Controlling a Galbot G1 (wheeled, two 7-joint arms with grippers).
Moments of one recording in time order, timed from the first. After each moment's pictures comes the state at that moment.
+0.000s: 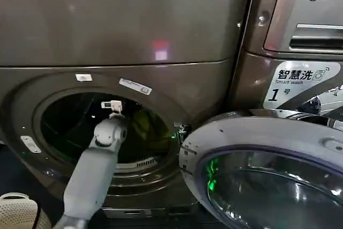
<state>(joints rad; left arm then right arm) 0.49 -1.35 -0.30 -1.37 -0.32 0.52 -0.05 -1.93 1.01 2.49 2.01 0.82 -0.19 0.12</state>
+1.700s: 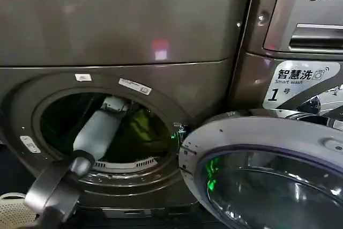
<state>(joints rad) 0.01 -1.33 0.05 -0.58 -0.09 0.30 0.69 -1.92 1.00 2.46 2.03 0.82 -0.19 0.11</state>
